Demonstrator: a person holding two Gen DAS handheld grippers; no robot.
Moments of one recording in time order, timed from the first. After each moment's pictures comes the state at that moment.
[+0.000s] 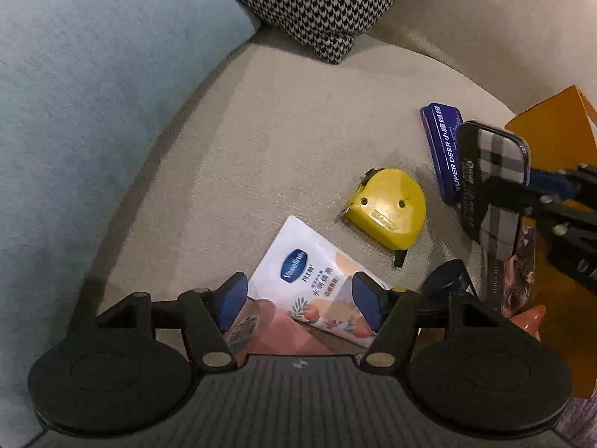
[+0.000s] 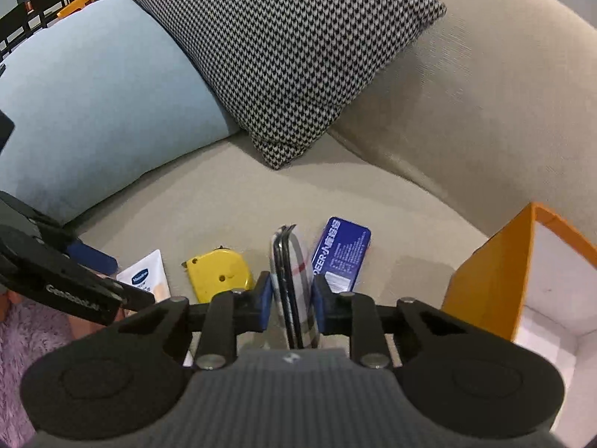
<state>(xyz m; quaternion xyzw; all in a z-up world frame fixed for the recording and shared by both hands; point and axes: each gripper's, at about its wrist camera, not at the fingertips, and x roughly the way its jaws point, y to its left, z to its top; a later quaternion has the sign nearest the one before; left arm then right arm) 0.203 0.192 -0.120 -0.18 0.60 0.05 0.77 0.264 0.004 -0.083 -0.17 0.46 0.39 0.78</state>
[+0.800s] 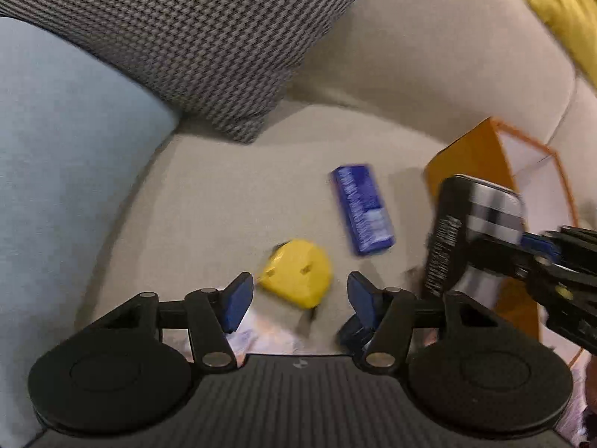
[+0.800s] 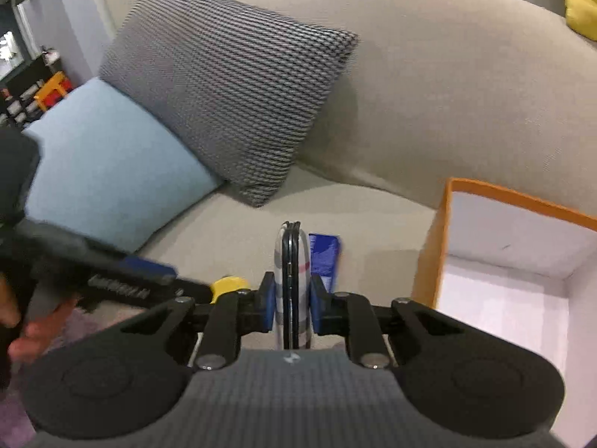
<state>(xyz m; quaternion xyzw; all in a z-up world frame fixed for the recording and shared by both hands) 0.226 0.165 -0.066 -0.15 0.56 0.00 0.81 0.245 -0.060 -0.028 -0.04 0.45 0.37 0.81</state>
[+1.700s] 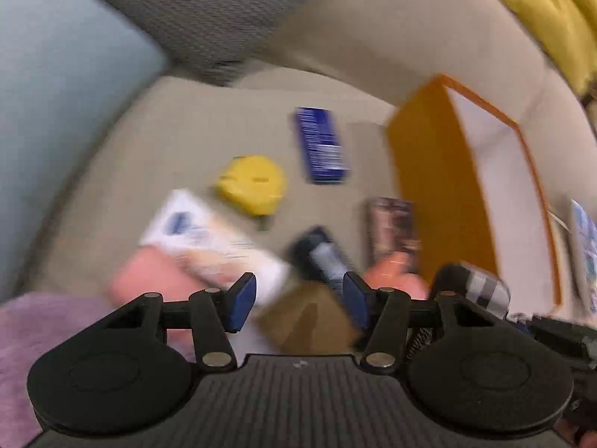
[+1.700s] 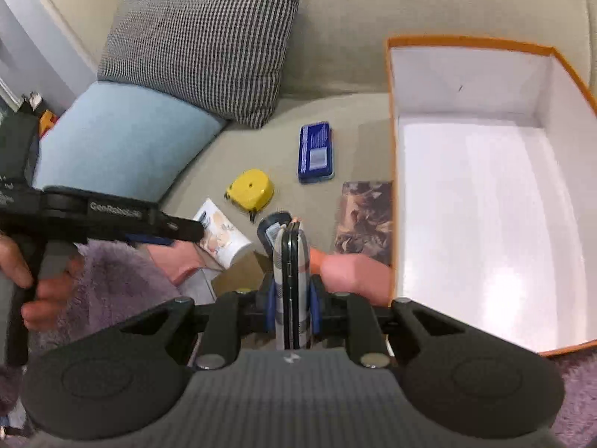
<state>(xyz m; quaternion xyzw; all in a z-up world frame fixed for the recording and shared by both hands) 0.161 0.120 -0.063 -0.19 0.54 -0.03 0.82 0.147 -0.150 -0.038 0.06 0.50 0.31 0.81</state>
